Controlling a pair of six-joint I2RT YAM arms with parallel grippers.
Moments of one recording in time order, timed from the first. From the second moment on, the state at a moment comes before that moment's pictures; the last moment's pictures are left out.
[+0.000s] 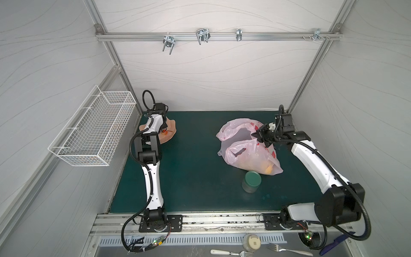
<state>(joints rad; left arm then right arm) 0.12 2.38 2.06 -0.83 -0.46 -0.49 0.23 1.36 1.20 -0.61 -0.46 1.18</state>
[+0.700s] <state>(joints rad) 0.16 2.42 2.08 -0.81 -0.40 -0.46 0.26 1.36 1.21 -0.63 -0.44 1.18</state>
